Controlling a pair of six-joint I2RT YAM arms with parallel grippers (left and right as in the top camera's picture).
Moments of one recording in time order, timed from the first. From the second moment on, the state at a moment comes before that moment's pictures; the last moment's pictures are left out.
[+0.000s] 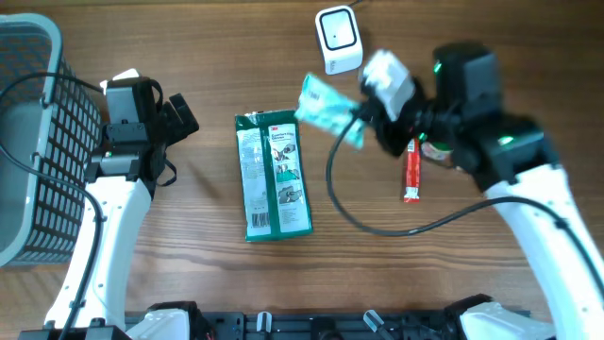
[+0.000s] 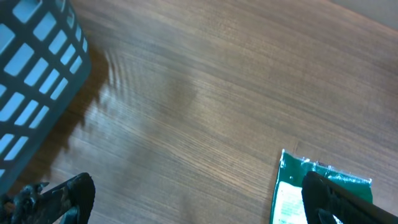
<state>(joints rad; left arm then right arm) 0.04 1.33 1.02 -0.52 -0.19 -0.36 0.34 1.36 1.42 -0.80 -0.47 -0.43</state>
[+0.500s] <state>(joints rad) 0.04 1.33 1.02 -0.52 -0.19 -0.36 0.44 1.93 1.68 -0.45 0.41 -0.93</state>
